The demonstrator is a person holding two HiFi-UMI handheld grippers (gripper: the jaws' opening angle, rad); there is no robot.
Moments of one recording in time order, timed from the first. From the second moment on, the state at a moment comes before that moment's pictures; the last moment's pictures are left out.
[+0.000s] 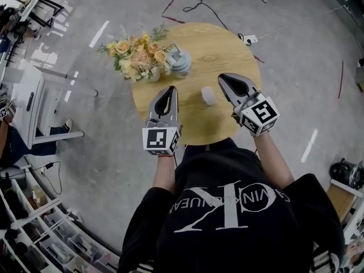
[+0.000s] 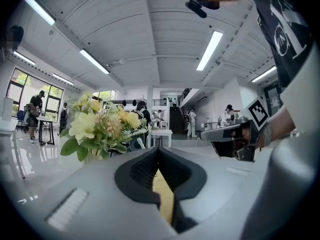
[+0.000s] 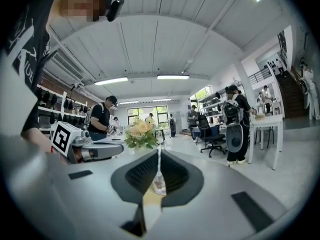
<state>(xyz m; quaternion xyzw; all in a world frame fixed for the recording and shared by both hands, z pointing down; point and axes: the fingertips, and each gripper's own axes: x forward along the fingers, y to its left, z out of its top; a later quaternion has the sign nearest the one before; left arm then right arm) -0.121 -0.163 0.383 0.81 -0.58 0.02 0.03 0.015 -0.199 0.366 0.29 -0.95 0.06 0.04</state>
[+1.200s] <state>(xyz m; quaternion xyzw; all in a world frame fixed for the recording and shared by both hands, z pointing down) -0.129 -0.175 0.360 0.81 -0.59 0.00 0.02 0.015 -0.207 0.343 0.29 -0.95 0.04 0.01</state>
